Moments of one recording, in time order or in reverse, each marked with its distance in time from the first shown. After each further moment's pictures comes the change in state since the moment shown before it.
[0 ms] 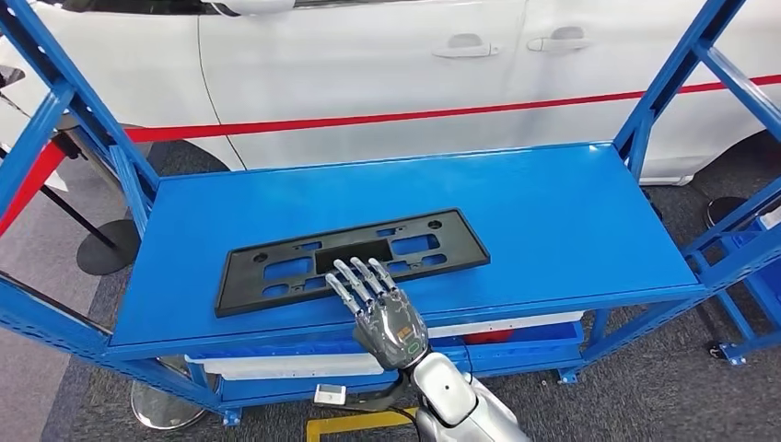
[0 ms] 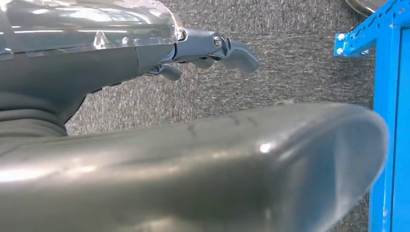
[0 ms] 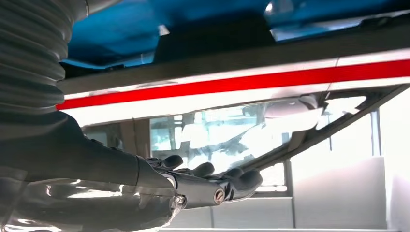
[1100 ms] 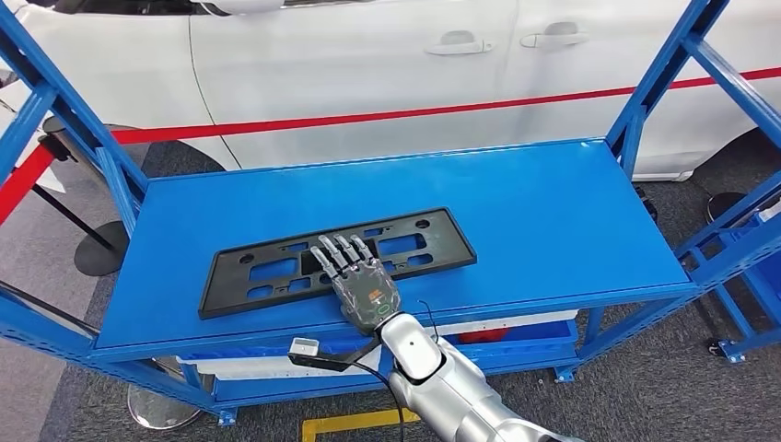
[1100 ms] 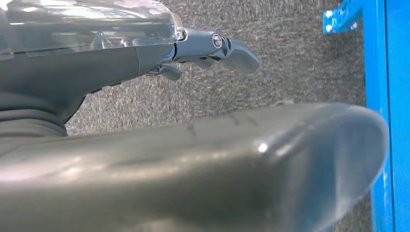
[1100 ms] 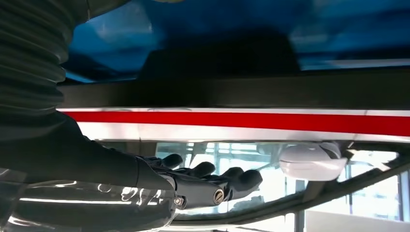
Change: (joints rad) left arm -0.012 -0.008 -0.008 0.000 -0.078 -0.017 -0.005; right arm -0.252 0.152 0.002 0.367 0.027 0.126 0.106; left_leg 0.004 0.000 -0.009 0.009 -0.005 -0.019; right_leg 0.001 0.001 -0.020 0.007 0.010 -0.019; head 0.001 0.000
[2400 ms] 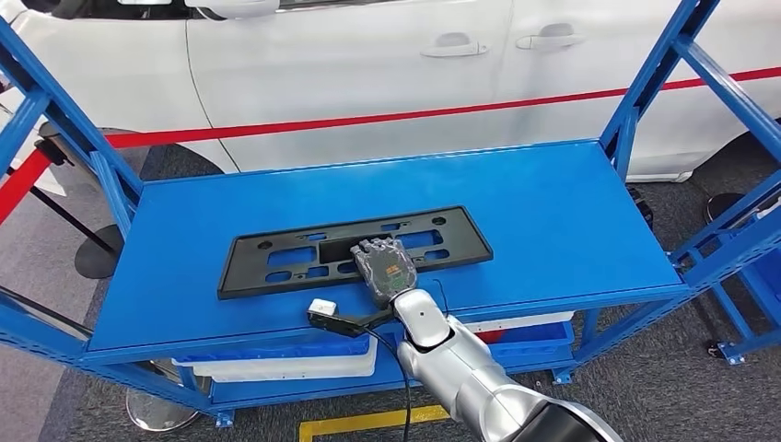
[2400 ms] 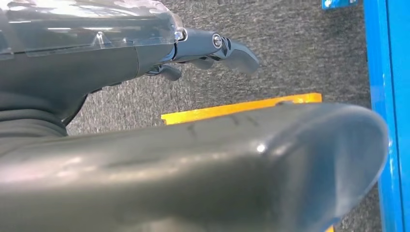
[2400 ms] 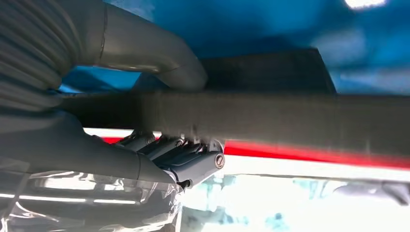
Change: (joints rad) left arm 0.003 -0.011 -0.007 0.001 -0.011 0.005 0.011; right arm -0.115 0.027 -0.101 0.194 -0.178 -0.002 -0.040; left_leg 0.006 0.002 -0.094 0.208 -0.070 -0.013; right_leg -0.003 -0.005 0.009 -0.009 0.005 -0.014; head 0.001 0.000
